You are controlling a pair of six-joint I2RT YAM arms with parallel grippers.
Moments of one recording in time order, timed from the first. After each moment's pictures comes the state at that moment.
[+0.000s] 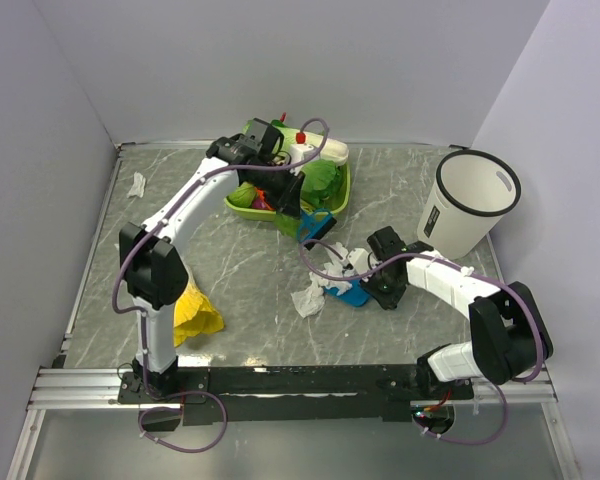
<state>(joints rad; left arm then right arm) -0.53 1.98 2.00 -1.01 0.61 0.17 0.41 1.37 0.74 -0.74 -0.07 -0.53</state>
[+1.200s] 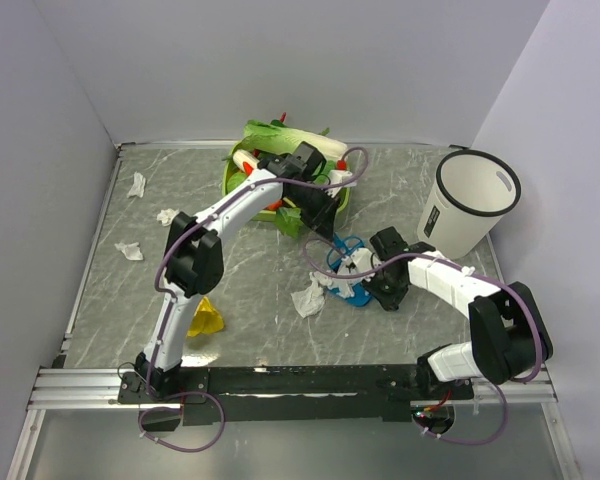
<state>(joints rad) -0.66 2.25 2.14 -0.99 0.69 0.14 0.40 1.37 0.73 -0.74 -0.07 -0.51</state>
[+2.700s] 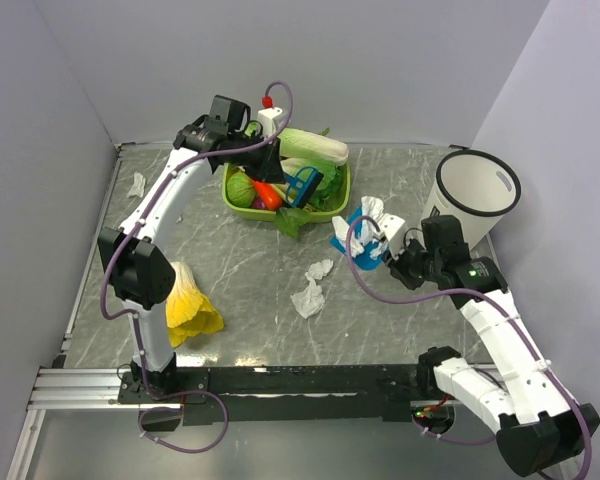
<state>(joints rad) -0.39 1.93 2.03 -0.86 0.62 0.11 0.28 0.87 0.91 -0.89 -0.24 -0.55</state>
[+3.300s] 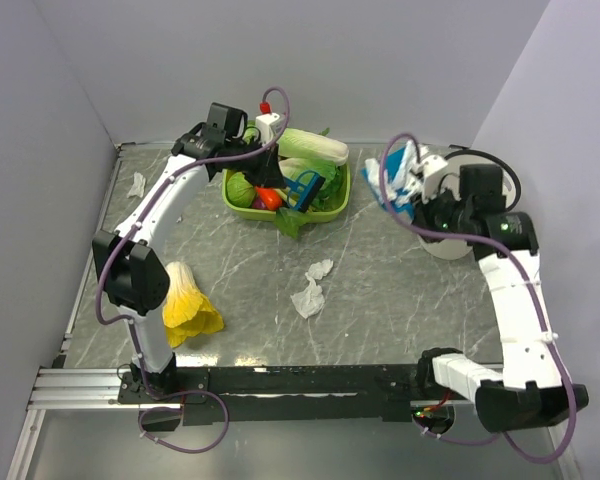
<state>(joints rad) -0.38 1.87 1.90 -0.76 0.67 0.11 0.08 1.08 1.35 -1.04 -0.29 -0.40</state>
